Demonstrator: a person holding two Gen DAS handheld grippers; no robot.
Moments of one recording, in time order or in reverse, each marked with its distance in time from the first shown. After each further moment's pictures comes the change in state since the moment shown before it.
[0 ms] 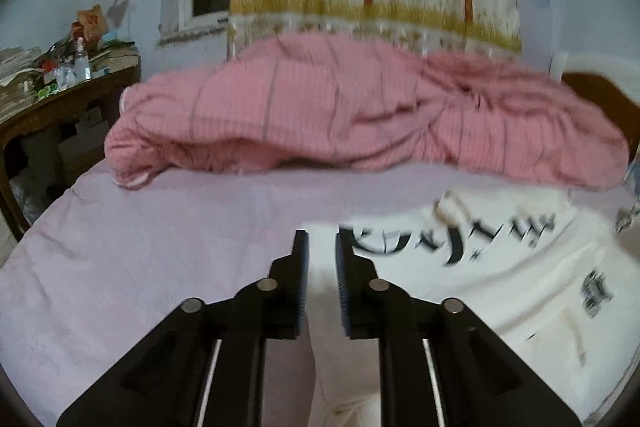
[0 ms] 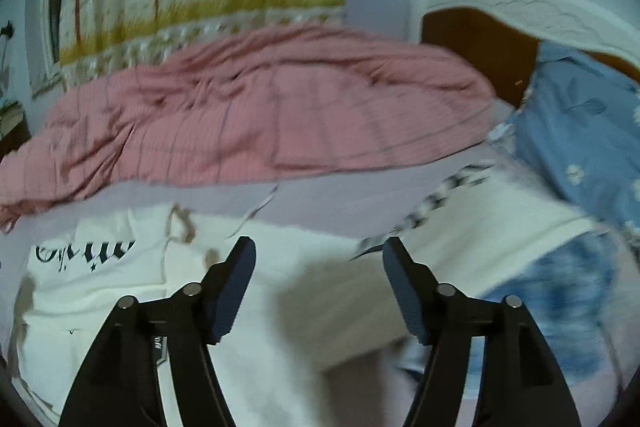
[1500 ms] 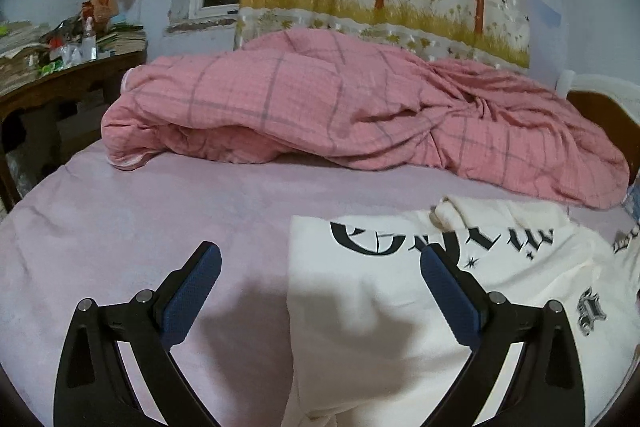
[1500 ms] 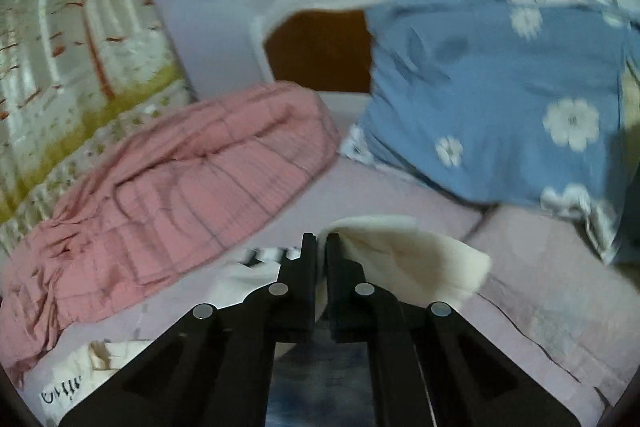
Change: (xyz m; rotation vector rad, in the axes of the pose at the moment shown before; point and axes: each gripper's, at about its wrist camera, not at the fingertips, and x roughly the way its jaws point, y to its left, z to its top) left arm 0.015 -0.002 -0.016 -0.076 -0.001 -0.019; right arm 0.015 -0.235 0.046 0.421 -0.119 -0.110
